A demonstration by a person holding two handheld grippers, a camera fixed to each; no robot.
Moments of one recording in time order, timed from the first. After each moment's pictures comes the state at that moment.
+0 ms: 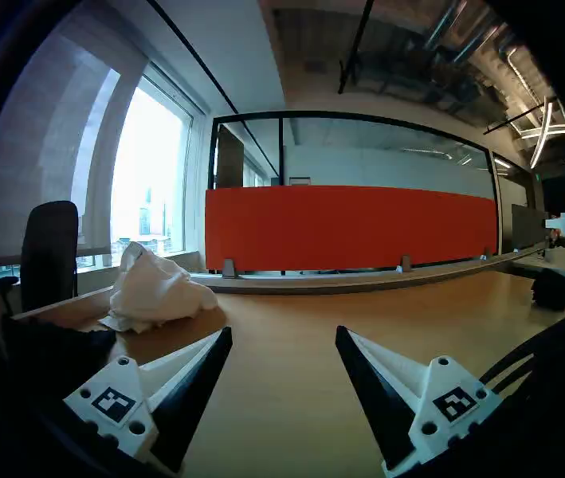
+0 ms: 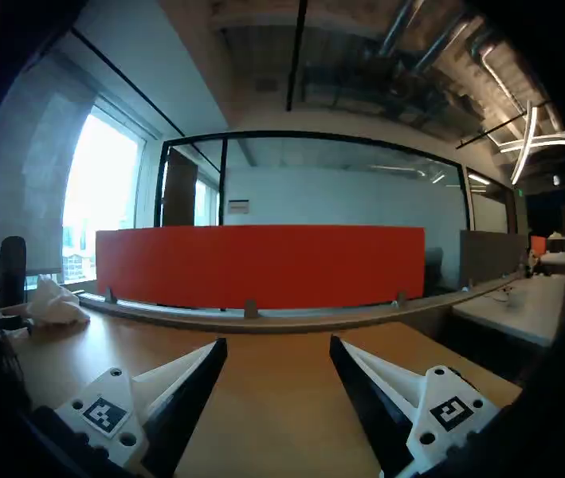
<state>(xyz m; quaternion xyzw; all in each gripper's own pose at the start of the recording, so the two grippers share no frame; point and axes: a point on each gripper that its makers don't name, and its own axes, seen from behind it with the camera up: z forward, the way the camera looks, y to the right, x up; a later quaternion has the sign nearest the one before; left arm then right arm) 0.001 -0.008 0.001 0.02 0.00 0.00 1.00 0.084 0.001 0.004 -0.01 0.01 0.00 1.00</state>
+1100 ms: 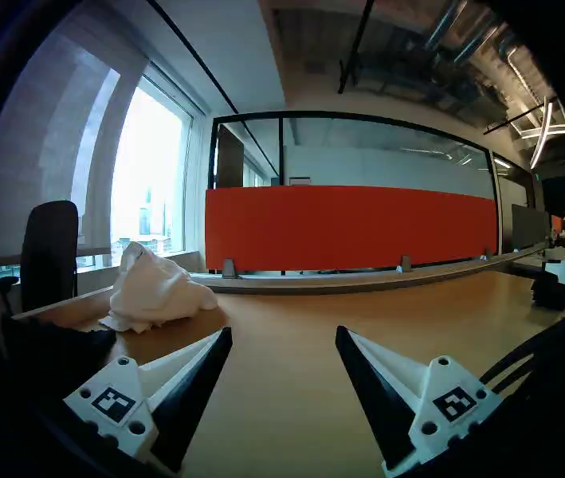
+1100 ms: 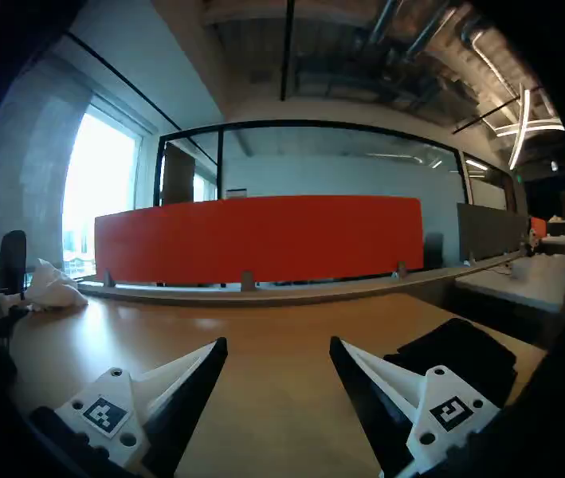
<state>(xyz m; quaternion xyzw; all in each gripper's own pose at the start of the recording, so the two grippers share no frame) 0.001 -0.008 0.001 0.02 0.00 0.00 1.00 0.000 0.015 0.002 -0.01 0.00 0.02 1.00</state>
